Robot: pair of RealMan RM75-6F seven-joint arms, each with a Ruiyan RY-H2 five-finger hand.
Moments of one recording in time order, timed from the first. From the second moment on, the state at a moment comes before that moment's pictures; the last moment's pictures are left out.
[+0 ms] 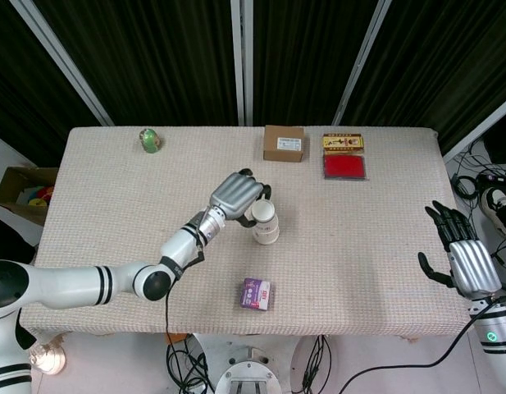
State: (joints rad) left arm -1.21 -1.44 -0.29 -1.61 0.64 0.74 0.52; right arm 0.21 -1.05 0.03 -1.64 -1.55 1.45 0.22
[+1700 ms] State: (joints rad) left arm -0.20 -1.16 0.25 -1.71 1.36 1.75 0.35; right arm 0.13 -1.11 0.01 -1.56 -1.57 1.47 0.23
